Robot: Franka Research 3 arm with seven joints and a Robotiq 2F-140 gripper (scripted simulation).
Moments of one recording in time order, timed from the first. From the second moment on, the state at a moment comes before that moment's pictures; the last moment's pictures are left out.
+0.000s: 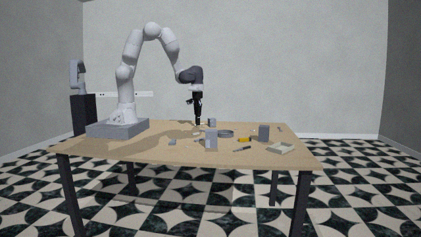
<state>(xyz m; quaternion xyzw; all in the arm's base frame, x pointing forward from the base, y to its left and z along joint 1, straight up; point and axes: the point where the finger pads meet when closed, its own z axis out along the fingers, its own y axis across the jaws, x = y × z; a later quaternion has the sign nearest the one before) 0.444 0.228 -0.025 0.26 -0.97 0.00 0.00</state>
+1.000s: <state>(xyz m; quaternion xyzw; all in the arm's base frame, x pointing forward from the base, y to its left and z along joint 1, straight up) 0.462 0.237 -0.011 0.26 -0.97 0.00 0.00</state>
